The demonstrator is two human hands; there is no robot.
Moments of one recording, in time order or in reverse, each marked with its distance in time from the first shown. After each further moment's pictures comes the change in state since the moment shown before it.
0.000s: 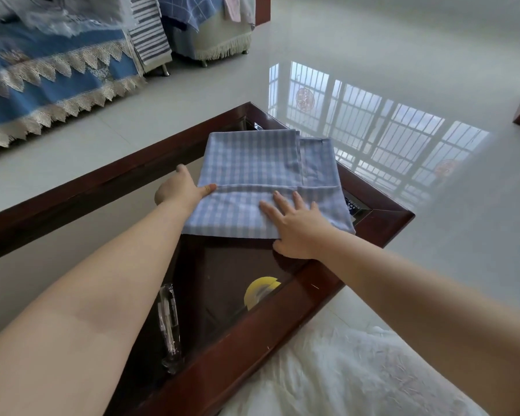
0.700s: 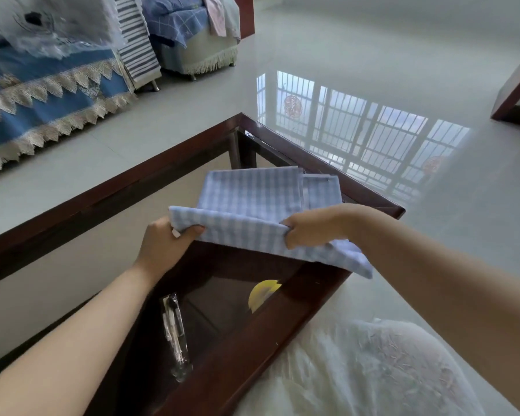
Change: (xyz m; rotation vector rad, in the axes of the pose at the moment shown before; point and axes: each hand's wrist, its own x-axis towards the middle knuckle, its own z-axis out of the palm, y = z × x) left_hand -0.080 -0.067 0.003 -0.643 0.149 0.479; right_hand -0.053 -0.006 -0.074 0.388 -0.396 0.024
